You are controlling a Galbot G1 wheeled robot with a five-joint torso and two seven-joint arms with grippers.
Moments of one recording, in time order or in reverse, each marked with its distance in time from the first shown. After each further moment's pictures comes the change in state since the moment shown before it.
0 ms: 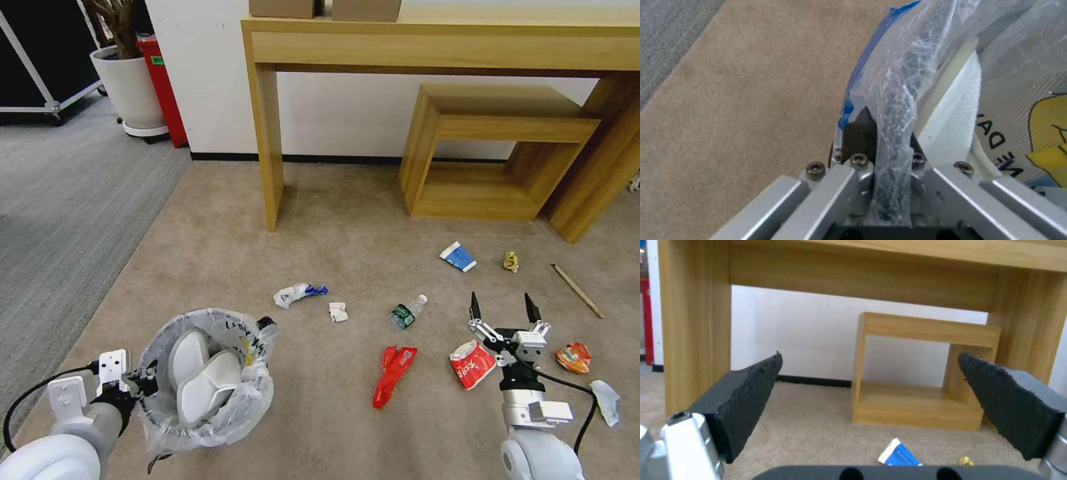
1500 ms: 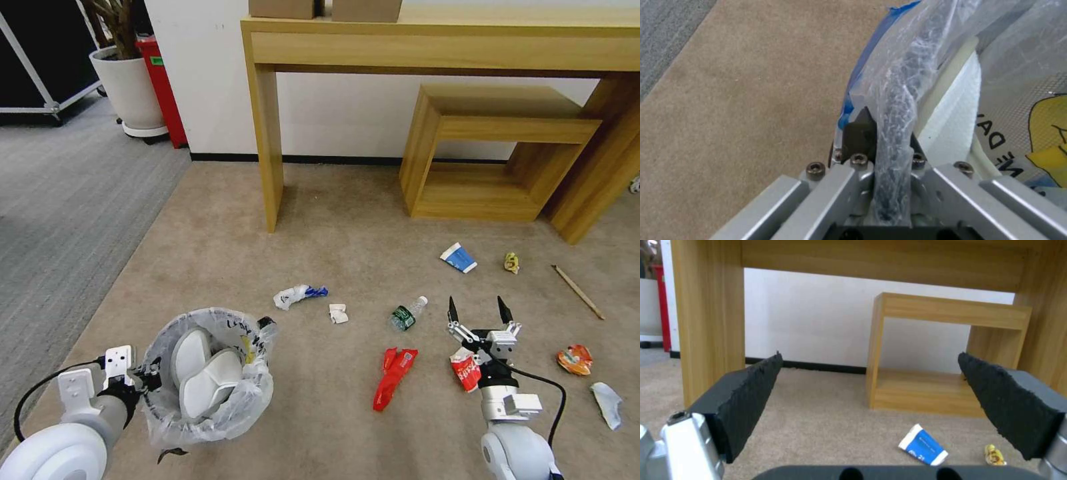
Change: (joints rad) left arm -0.063 0.034 0.055 0.060 -0.011 -0.009 0.002; right arm 0.066 0.015 -0.064 -0.091 -0.020 -0.004 -0.015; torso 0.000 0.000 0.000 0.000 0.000
